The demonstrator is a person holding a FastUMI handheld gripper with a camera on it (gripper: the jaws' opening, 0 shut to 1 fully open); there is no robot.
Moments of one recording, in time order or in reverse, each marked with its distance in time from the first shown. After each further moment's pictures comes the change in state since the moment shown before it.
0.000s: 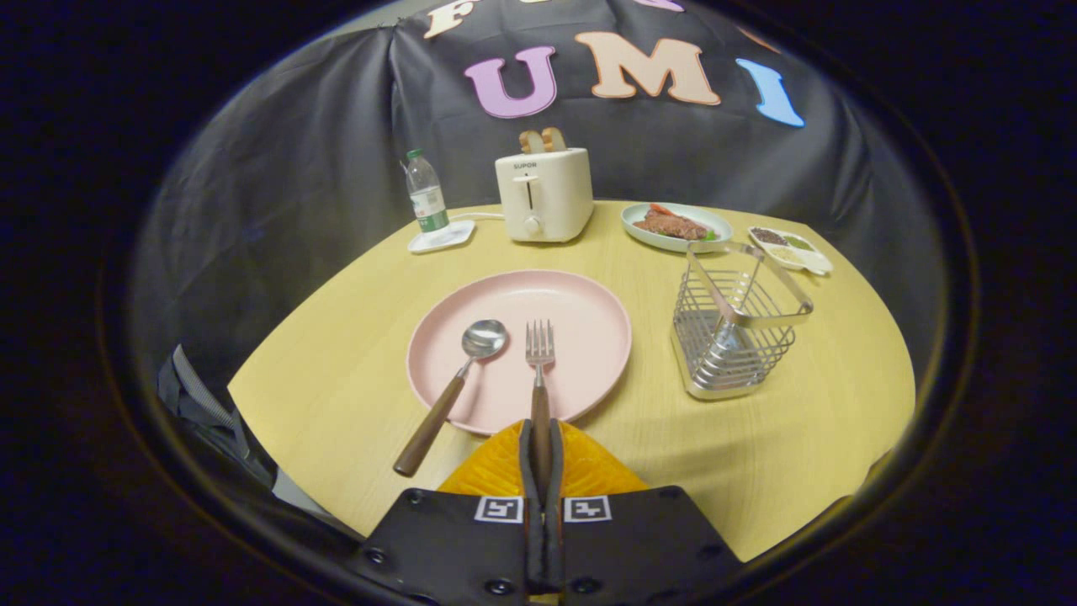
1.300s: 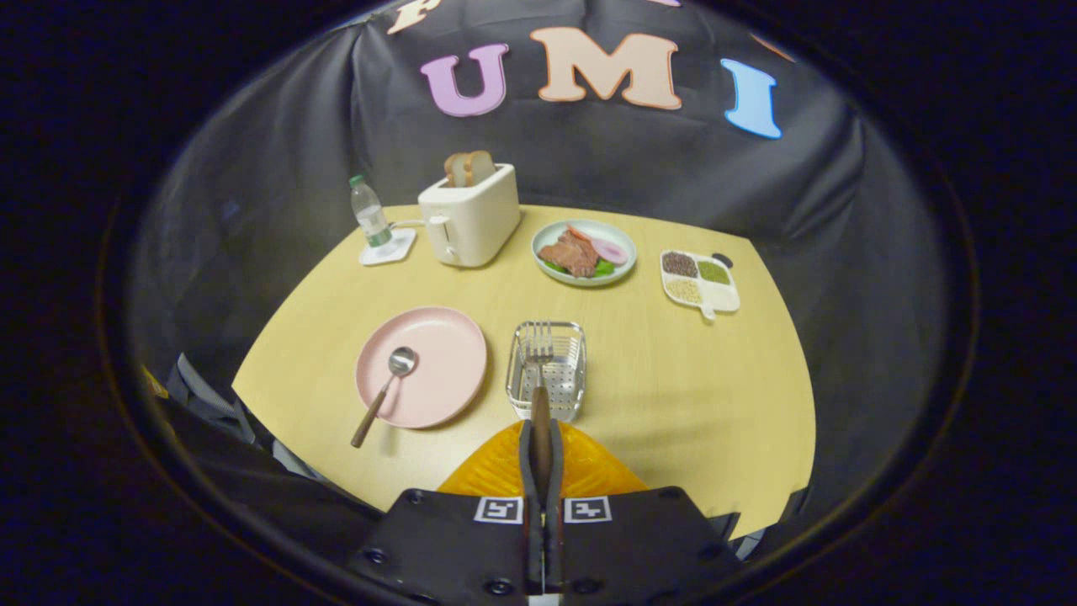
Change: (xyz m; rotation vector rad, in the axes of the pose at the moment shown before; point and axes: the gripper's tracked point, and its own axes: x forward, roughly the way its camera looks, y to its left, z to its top) arm -0.097 -0.150 0.096 -0.030 0.216 -0.123
